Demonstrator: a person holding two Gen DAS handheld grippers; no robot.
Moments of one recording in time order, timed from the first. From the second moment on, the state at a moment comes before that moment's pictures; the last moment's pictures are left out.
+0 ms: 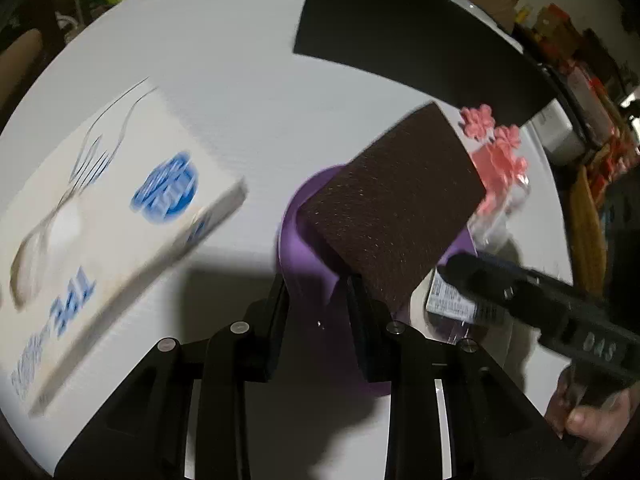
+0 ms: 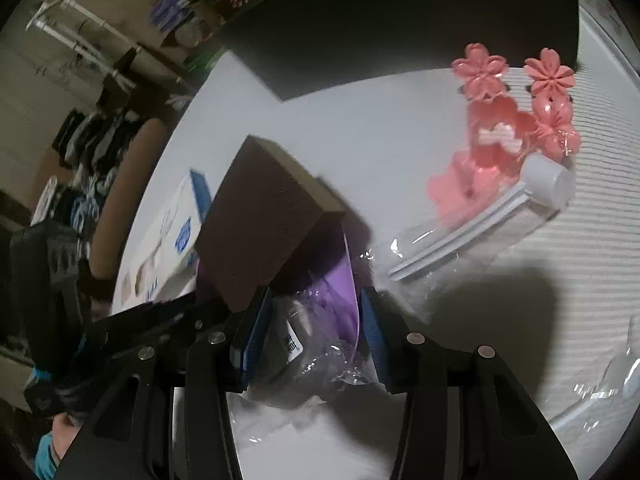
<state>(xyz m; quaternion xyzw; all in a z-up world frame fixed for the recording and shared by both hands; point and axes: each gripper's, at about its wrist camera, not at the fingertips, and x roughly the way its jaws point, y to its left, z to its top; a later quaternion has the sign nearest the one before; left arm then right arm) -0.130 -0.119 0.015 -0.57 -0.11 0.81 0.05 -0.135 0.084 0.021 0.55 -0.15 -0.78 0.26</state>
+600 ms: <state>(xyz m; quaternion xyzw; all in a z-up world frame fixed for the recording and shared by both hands) -0.187 -0.140 0.047 -0.53 -0.15 0.83 0.07 -0.164 0.138 0.063 0.49 -0.24 -0.80 0.24</state>
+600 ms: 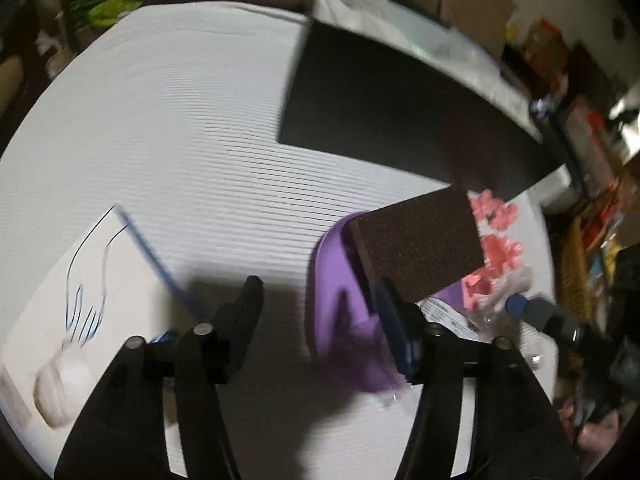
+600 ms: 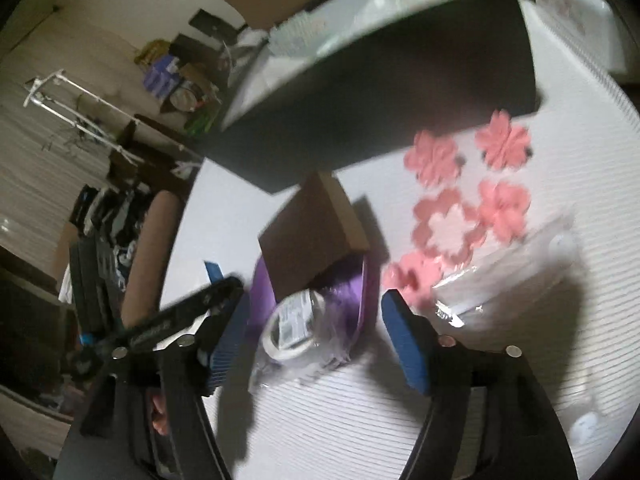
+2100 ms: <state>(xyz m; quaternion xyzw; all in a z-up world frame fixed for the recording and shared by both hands) -0.156 -0.066 0.031 -0.50 -0.07 0.85 0.13 -0.217 0.083 0.051 0.53 -0.19 -0.77 0.30</state>
